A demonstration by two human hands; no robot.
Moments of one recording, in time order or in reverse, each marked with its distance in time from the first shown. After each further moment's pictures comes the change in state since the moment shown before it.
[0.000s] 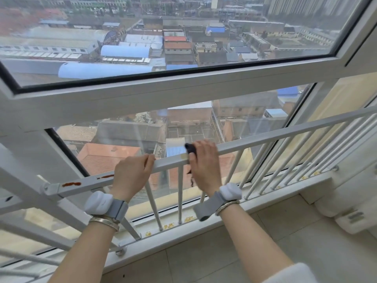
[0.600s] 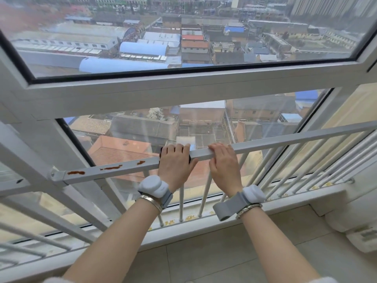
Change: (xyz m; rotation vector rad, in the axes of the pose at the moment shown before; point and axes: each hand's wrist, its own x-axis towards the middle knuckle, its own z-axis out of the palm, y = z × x) left_hand 0.019 0.073 0.052 0.240 -0.099 0.132; right_hand 0.002 0.043 -0.029 -0.056 -0.076 -0.050
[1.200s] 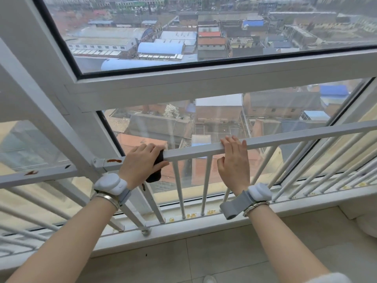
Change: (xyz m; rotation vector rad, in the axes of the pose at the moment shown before) left_hand -0.066 -0.150 -0.015 0.085 0.095 0.147; right_hand -0.014 -0.044 0.030 -0.073 0.076 -0.024
